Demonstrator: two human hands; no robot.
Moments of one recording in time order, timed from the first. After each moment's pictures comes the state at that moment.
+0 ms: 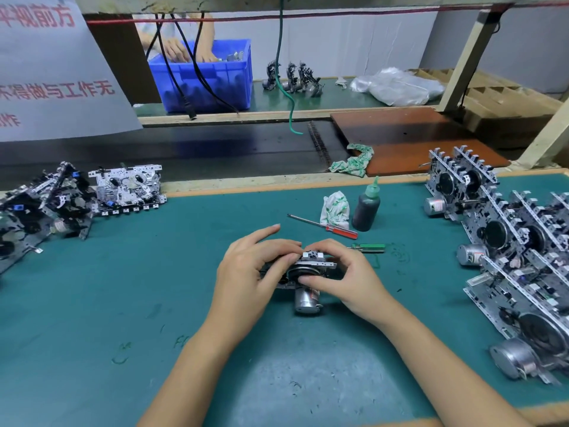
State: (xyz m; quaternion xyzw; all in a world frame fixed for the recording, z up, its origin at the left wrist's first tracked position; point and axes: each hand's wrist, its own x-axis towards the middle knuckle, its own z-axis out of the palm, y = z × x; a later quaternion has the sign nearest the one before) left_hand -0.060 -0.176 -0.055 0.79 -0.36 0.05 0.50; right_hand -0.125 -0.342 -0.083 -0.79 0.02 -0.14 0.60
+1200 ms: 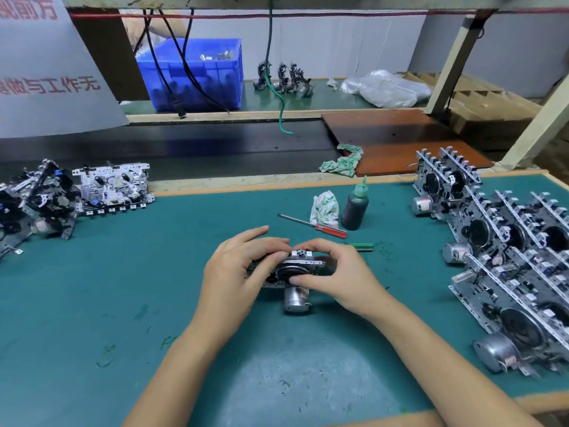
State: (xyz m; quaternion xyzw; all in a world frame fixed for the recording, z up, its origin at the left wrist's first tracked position) left_hand -0.061 -0.176 -0.051 0.79 -0.36 0.04 0.50; right_hand -0.128 -0.343 -0.069 -0.81 0.06 -0.10 0.57
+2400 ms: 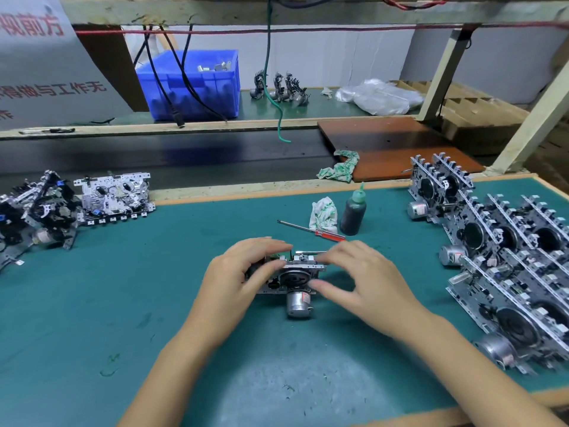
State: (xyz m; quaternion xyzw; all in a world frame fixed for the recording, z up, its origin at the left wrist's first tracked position) left_hand -0.053 -0.165 -0.051 0.78 -0.41 0.02 0.48; right_hand -0.158 -0.352 -0.053 -0.96 0.04 -0.17 0.20
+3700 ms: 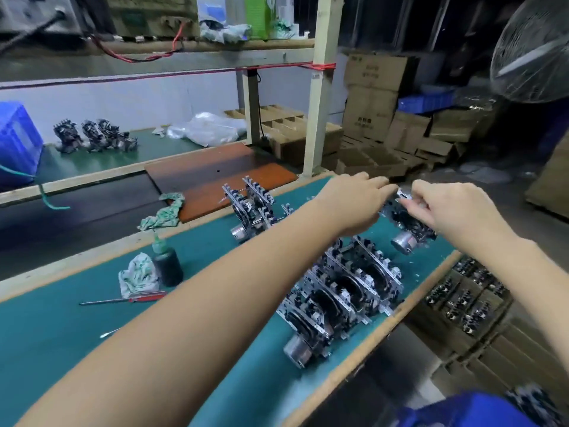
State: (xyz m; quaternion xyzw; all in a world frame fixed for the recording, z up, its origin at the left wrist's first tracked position) left_hand -0.215 -0.525 0.057 0.57 -0.80 0.18 0.02; right_hand -0.388 -0.589 0.040 -0.89 0.34 -0.23 -0.18
